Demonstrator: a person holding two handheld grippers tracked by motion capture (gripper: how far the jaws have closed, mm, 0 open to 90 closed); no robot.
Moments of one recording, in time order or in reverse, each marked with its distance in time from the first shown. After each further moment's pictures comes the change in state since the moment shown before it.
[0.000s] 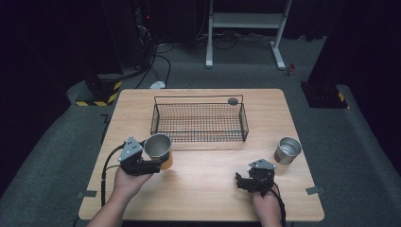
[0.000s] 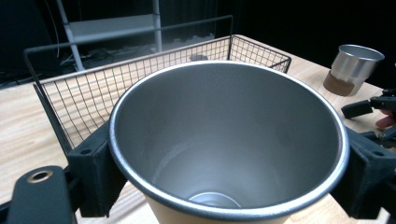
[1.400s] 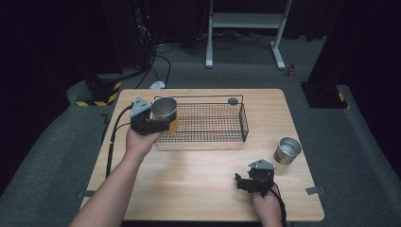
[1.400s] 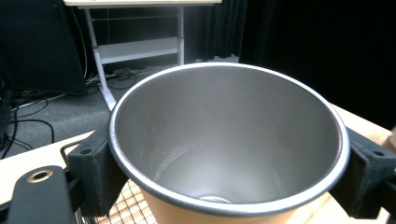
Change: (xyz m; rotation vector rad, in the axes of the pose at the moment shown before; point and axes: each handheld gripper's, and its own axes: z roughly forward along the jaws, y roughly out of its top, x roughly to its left) left arm 0.045 0.081 0.070 -0.053 0.093 -0.034; right arm 0.000 -0.001 -0.001 0.004 0.017 -0.013
